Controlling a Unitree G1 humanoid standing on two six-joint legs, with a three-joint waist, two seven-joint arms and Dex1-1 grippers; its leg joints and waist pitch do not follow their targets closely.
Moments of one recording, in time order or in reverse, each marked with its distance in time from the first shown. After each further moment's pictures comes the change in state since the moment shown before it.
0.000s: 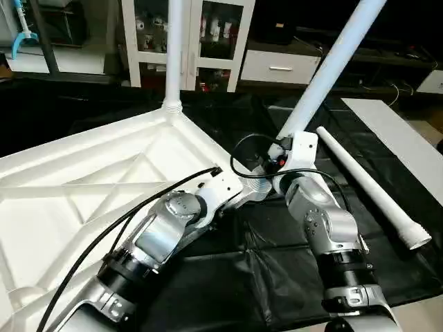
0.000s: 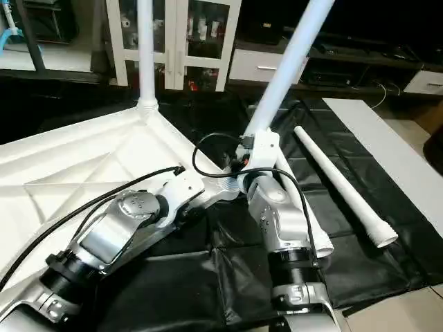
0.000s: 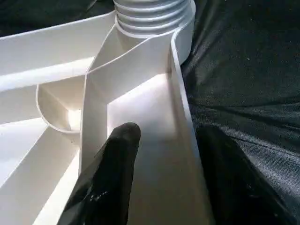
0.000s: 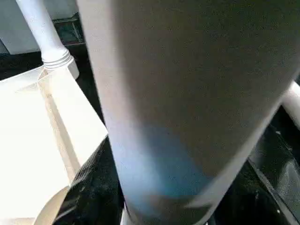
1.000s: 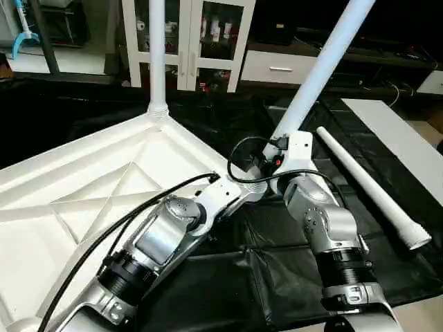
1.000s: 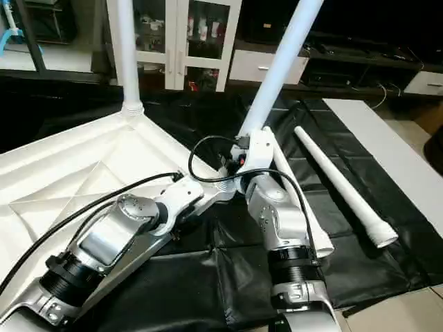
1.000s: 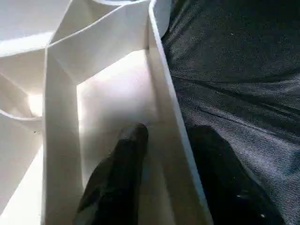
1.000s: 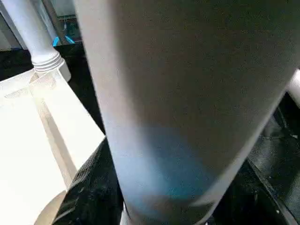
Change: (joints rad) left arm -0.001 -0.002 -0.009 -0.021 -0.039 0.149 -0.034; right arm -0.018 0.000 -0.001 0.018 -0.013 0.012 0.048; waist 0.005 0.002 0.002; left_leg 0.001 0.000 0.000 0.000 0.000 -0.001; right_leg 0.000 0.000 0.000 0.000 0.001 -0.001
